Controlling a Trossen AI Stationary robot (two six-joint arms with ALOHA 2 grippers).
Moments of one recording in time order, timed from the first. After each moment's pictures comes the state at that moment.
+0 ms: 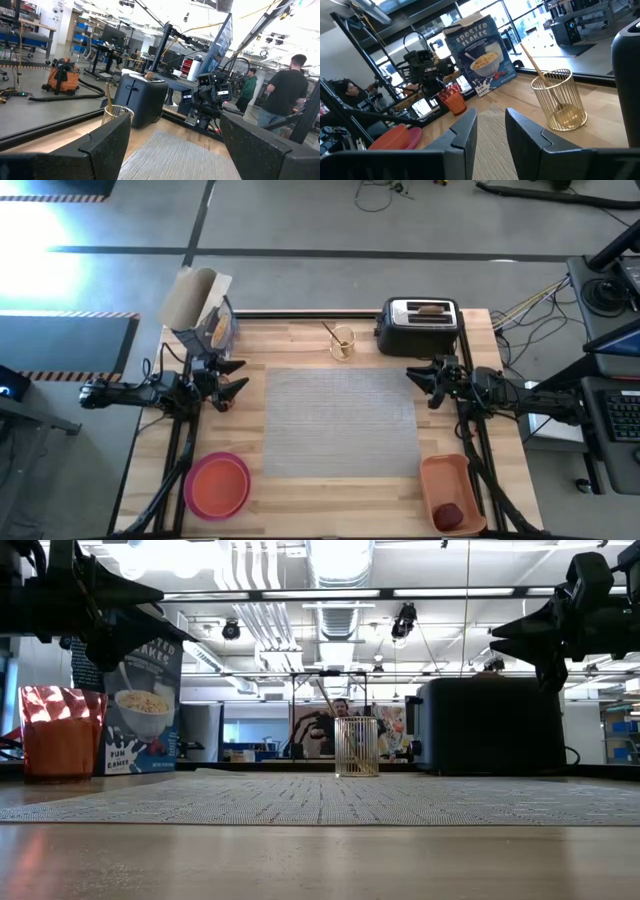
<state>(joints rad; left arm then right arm) -0.09 0.01 0.02 0.18 -0.44 -0.25 -0.12 0.03 0.01 0.04 0.18 0.47</state>
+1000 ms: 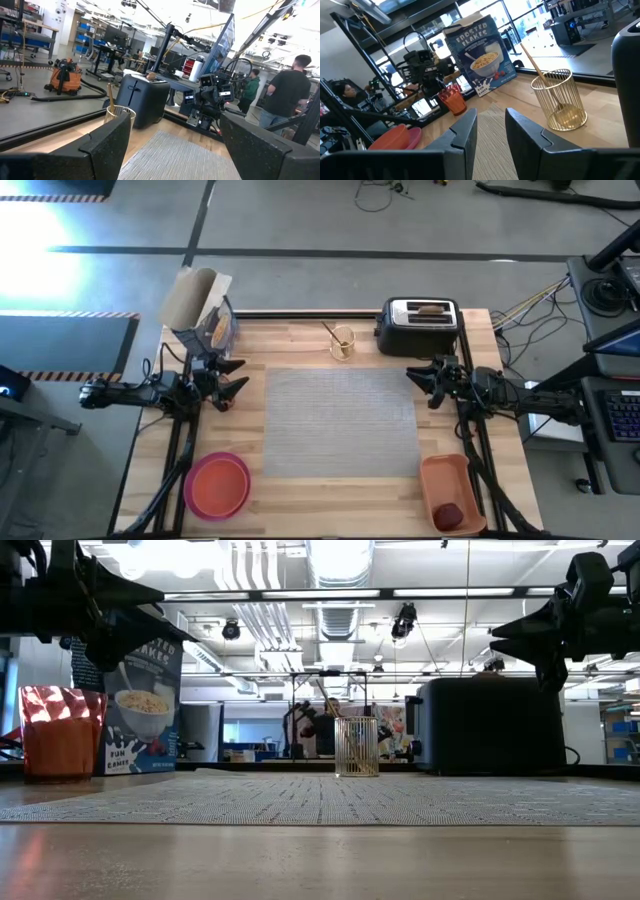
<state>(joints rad) -0.09 0.01 0.02 0.18 -0.45 -0.25 -0.12 0.03 0.01 0.04 0.18 0.47</state>
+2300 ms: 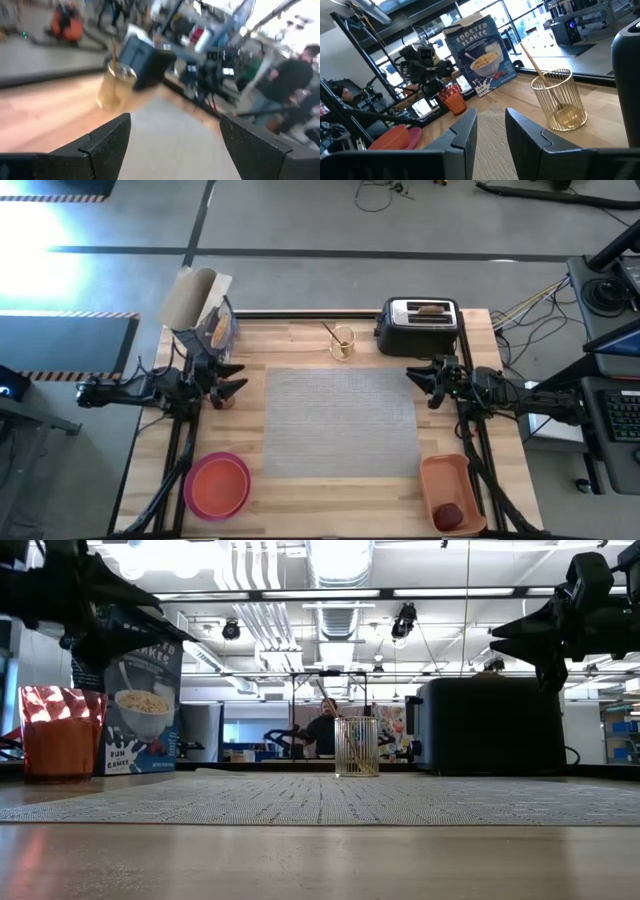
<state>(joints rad) -0.09 0.07 0.22 -0.23 -0.40 -0.54 -0.12 0.03 0.01 0.04 0.18 0.47</state>
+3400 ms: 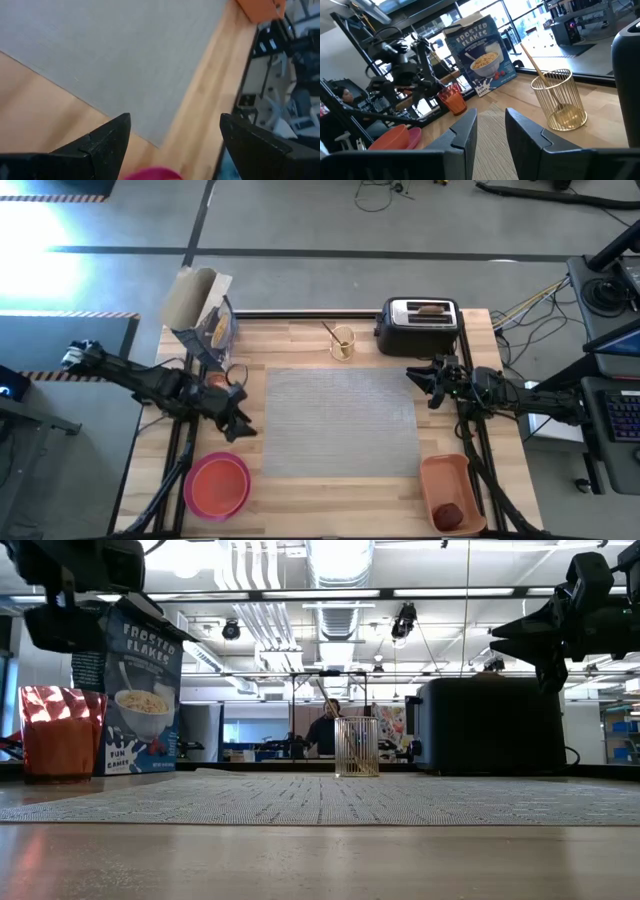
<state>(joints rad) -0.33 0.85 0.67 -0.61 0.01 -1.06 -0.12 0.03 0.01 0.04 0.18 0.47</state>
